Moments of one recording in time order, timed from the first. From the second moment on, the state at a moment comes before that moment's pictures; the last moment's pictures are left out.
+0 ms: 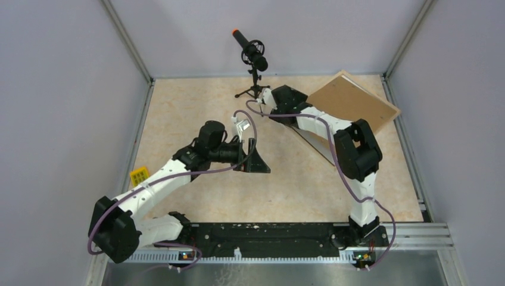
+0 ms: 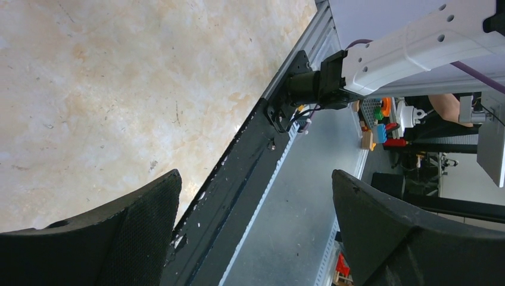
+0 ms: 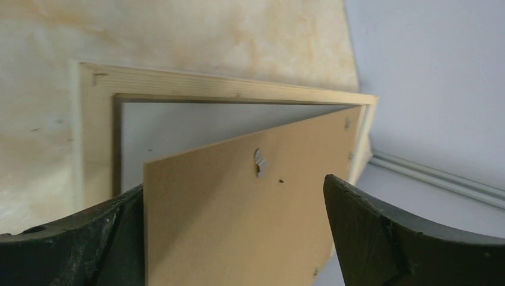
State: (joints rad) left arm -0.61 1.16 0.81 -0.20 0.75 -0.66; right arm 0.58 2.04 1.53 -0.22 0.54 -0.78
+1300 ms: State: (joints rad) left arm -0.65 1.32 0.84 -0.24 0.54 -0.66; right arm 0.07 1.54 1.08 -0.27 -0.26 0.44
